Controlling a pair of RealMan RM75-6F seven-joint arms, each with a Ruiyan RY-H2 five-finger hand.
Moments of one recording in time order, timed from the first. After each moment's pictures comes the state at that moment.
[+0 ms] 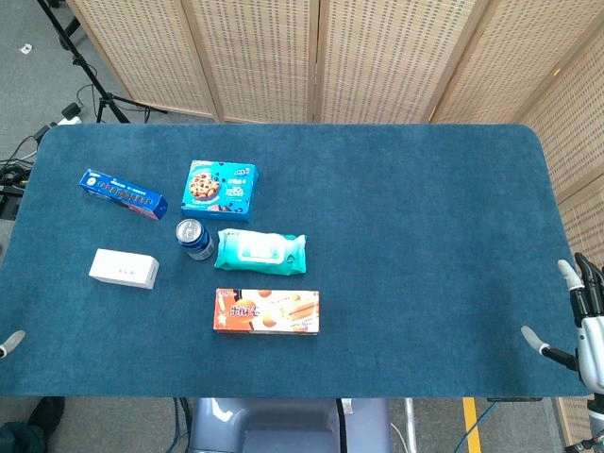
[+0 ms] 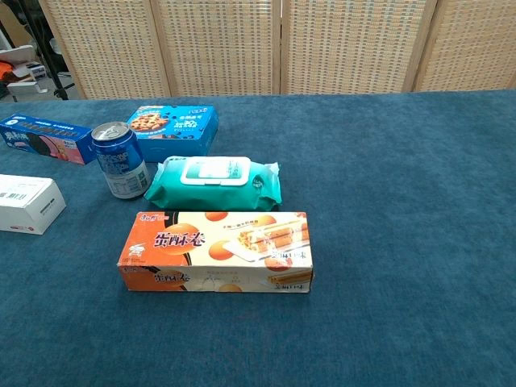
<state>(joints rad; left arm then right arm) 0.02 -0.98 -0.06 -1.70 1.51 1.63 -0.08 0.01 -1.08 0.11 -1.63 -1.59 1.69 0.07</state>
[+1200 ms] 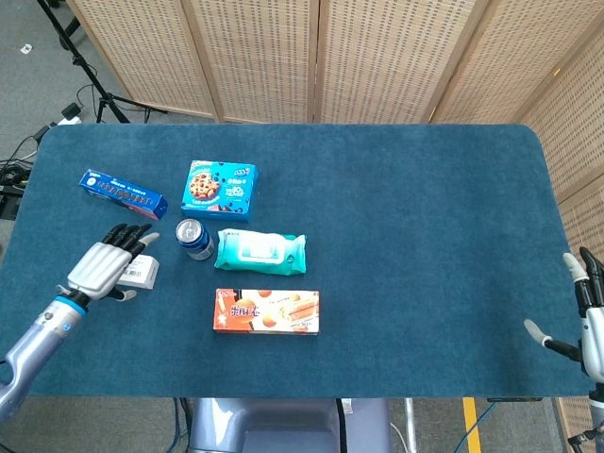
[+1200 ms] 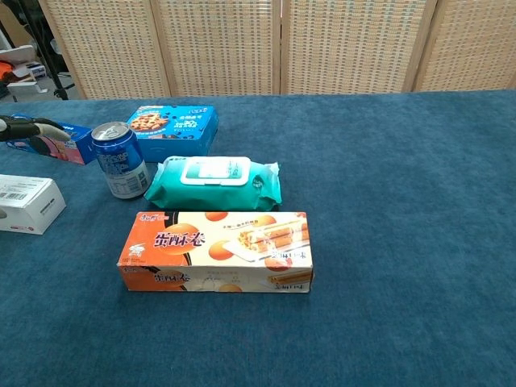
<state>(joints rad) -0.52 -1.25 -0.09 -1.31 1.56 0.90 -0.08 0.03 -1.08 0.14 -1.63 -1.52 1.63 0.11</state>
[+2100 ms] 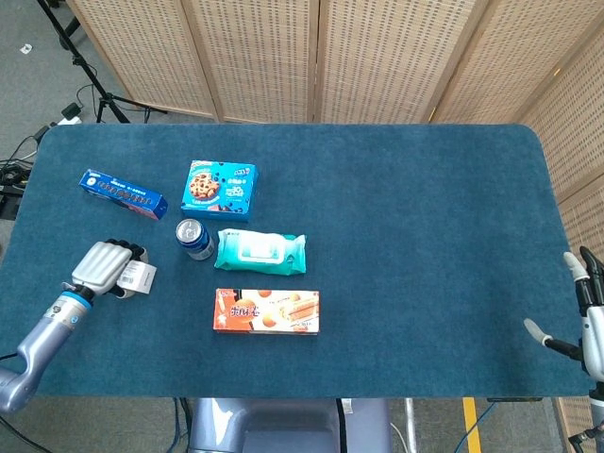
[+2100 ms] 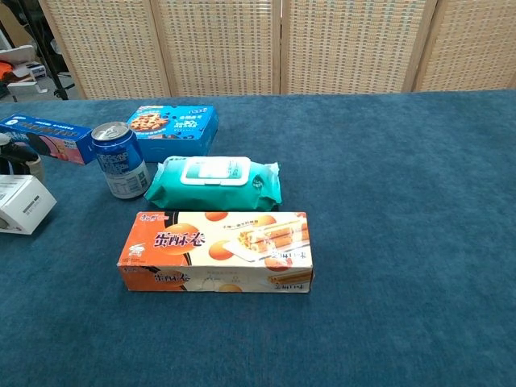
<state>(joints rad) -0.54 -1.32 -0.05 -1.20 1.48 0.90 -0.14 0.03 -1.08 0.14 -1.63 -1.51 1.62 0.13</state>
